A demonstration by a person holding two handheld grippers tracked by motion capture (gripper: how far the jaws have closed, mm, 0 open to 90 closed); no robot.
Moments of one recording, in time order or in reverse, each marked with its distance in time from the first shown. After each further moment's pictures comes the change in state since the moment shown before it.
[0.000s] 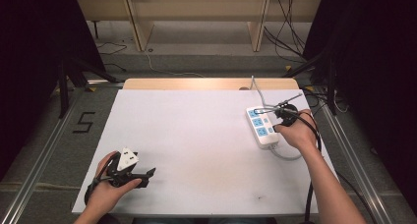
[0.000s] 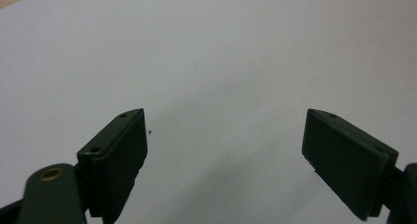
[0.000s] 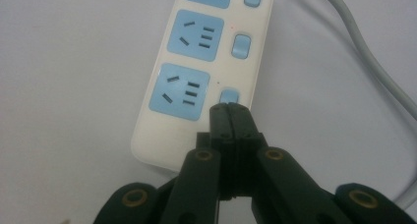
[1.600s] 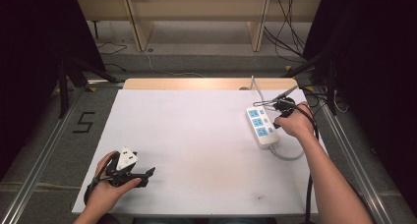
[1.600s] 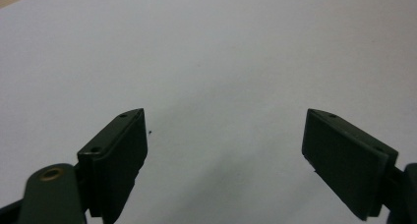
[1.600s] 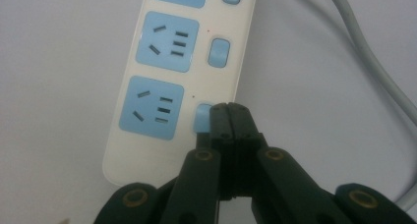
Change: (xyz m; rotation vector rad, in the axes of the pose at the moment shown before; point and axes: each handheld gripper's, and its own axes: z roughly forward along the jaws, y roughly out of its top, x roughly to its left) left arm 0.001 -0.001 0.000 -0.002 0.005 -0.012; right arm -0.018 0.024 0.016 0.121 0.014 0.034
